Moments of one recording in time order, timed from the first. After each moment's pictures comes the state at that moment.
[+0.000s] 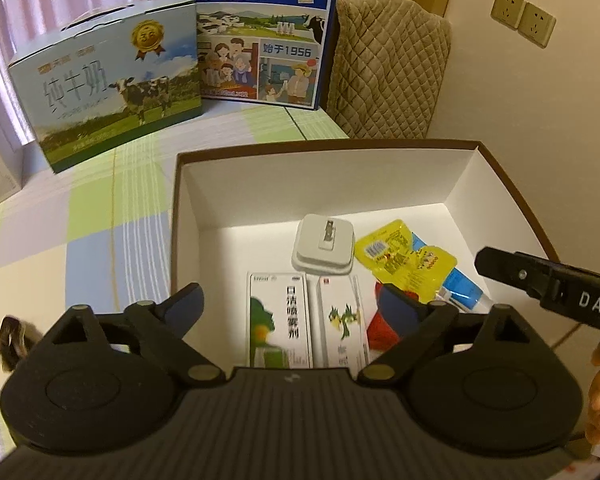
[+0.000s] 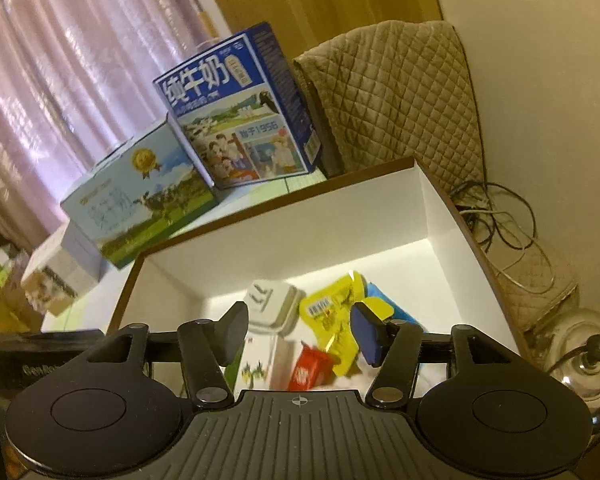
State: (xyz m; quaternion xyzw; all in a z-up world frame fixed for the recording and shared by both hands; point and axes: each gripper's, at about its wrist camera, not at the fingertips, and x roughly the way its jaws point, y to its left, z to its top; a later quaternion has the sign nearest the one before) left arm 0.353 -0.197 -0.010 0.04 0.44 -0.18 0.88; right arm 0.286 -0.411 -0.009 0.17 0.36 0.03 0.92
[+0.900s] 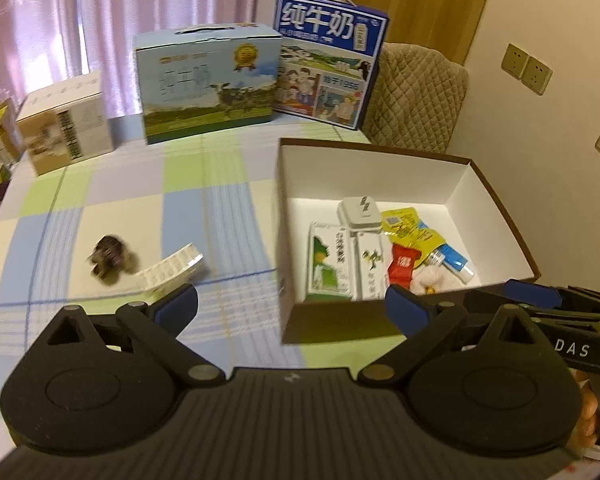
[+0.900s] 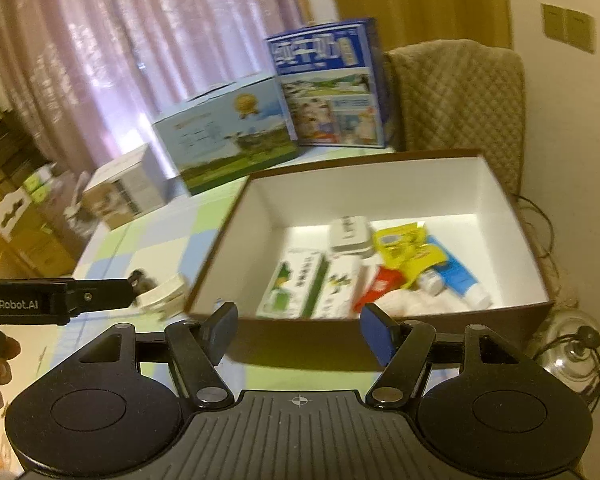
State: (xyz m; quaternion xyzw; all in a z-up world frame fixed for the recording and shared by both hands) left arm 0.227 -0.086 0.049 -0.01 0.41 -0.13 0.90; right arm 0.183 -0.311 0.031 0.09 0.37 0.12 0.92
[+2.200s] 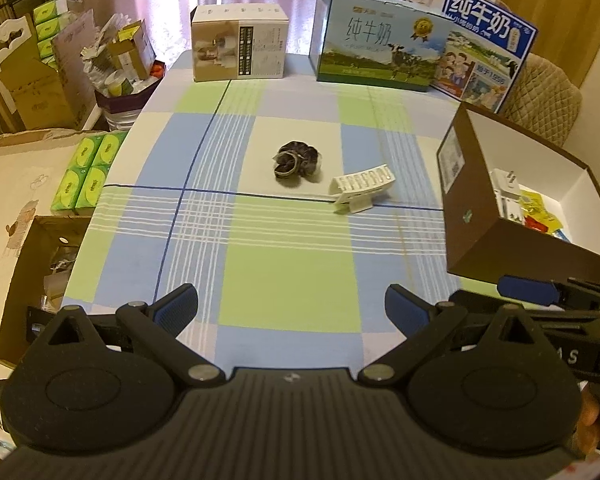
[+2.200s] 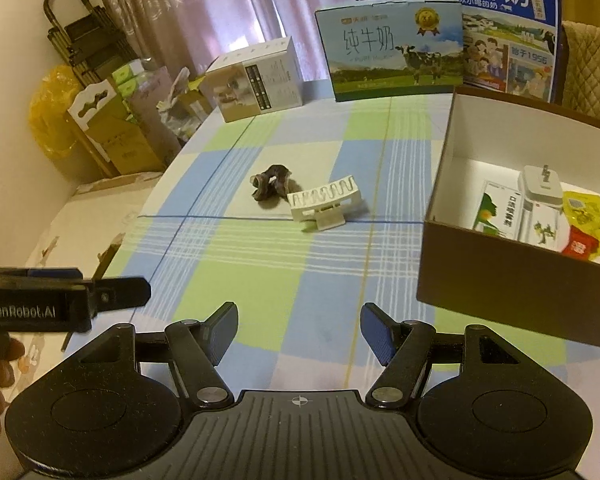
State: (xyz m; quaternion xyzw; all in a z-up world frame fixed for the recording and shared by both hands) left arm 0.164 0.068 0.007 -0.06 0.45 0.02 0.89; right arm 0.183 -0.145 -0.033 0.03 0.44 0.25 0.86
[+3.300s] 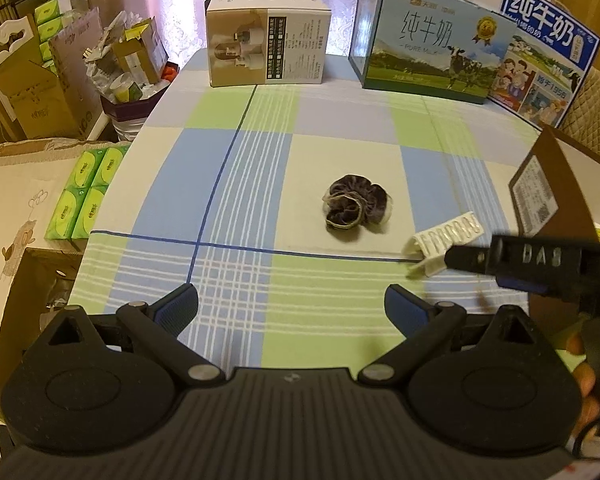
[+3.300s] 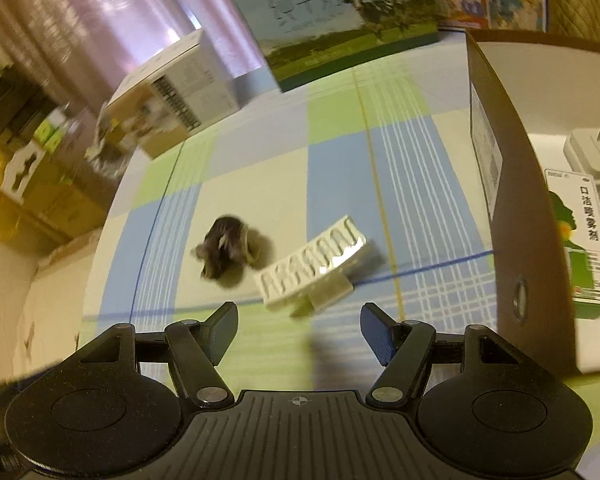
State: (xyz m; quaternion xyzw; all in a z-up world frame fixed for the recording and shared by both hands) left arm 0.276 0.113 -0.050 -0.05 0.45 0.05 0.89; right arm 0.326 -0.089 -0.094 0.15 0.48 0.14 0.85
